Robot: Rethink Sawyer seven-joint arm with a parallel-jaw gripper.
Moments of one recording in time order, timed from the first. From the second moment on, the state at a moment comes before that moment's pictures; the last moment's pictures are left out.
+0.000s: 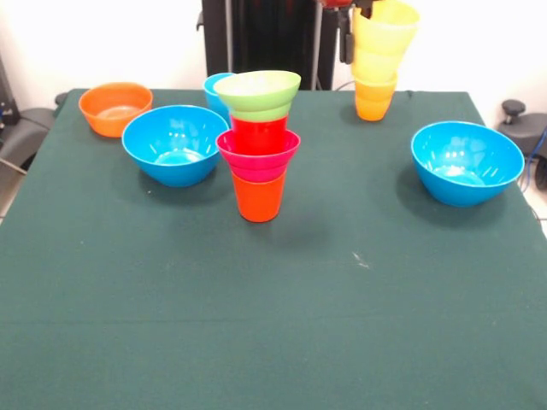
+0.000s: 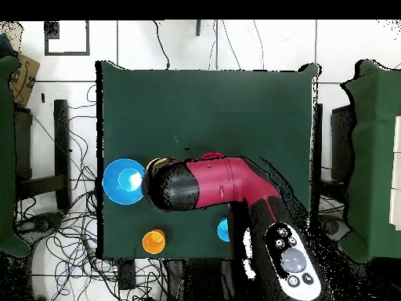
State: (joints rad) arm -0.50 -1.00 0.48 1.93 -0.28 0.65 1.62
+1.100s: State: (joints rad) arm -0.64 -1.10 0.57 1.94 -0.28 0.74 1.62
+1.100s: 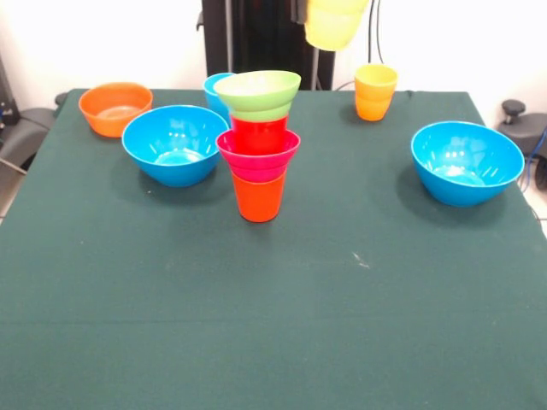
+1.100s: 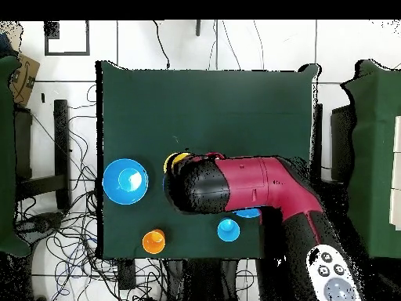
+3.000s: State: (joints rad) arm -0.79 -1.08 0.71 1.95 -0.35 0.74 1.62
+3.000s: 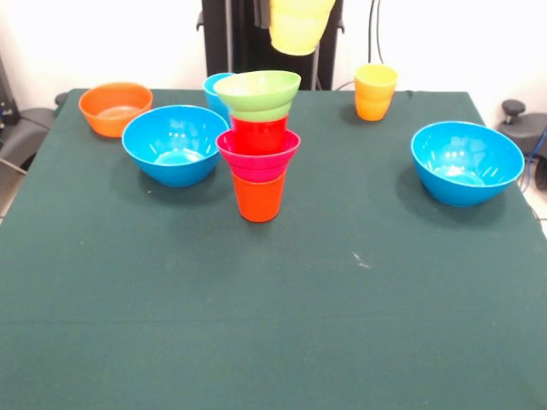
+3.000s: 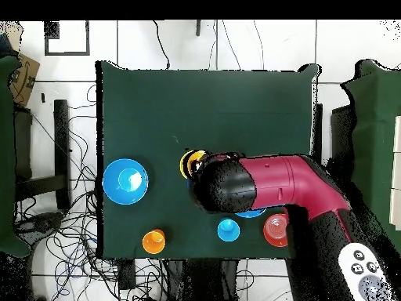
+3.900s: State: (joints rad) arm -0.84 -1.02 0.74 1.95 -0.36 0.74 1.62
